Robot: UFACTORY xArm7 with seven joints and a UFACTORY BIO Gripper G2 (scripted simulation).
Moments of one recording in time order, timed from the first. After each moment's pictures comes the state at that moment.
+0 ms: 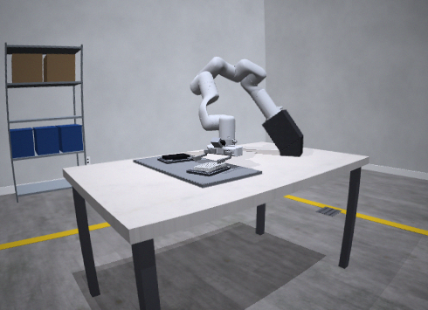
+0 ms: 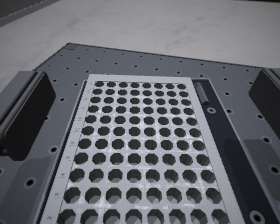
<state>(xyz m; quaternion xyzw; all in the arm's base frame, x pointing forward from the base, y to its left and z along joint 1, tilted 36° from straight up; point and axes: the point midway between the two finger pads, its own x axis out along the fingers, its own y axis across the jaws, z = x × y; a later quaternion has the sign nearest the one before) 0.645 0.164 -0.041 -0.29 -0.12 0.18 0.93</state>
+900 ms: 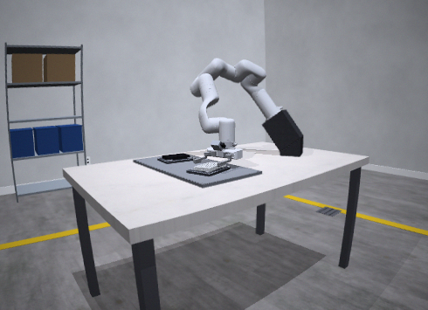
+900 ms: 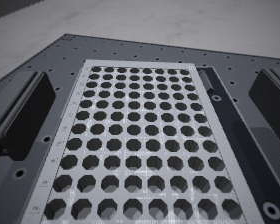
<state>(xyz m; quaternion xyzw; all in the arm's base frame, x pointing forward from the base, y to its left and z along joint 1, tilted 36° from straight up) 0.649 0.158 -0.052 -0.29 -0.12 0.18 0.93</state>
